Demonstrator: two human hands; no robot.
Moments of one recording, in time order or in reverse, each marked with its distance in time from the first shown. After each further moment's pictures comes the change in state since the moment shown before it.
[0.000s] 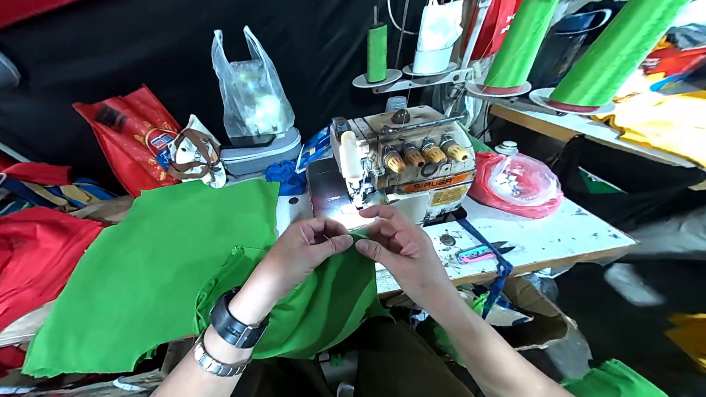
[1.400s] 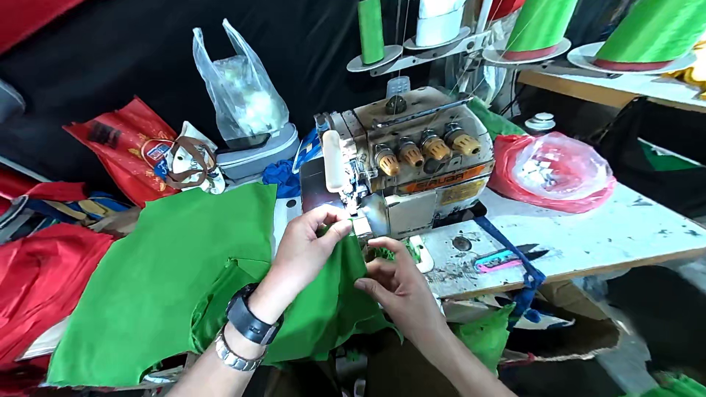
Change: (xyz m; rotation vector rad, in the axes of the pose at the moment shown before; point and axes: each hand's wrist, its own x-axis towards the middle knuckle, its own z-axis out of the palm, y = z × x) left_hand 0.045 -0.009 0.020 0.440 0.187 0.108; right_hand -0.027 0.071 -0.001 0.098 0.056 0.152
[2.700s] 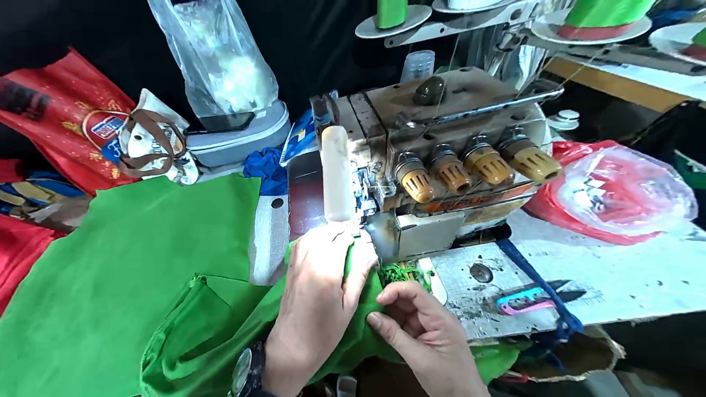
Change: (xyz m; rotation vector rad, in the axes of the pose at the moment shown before) left_hand 0.008 -0.030 0.050 0.472 0.267 0.283; right_hand 0.008 -0.001 -0.011 0.142 0.003 -0.095
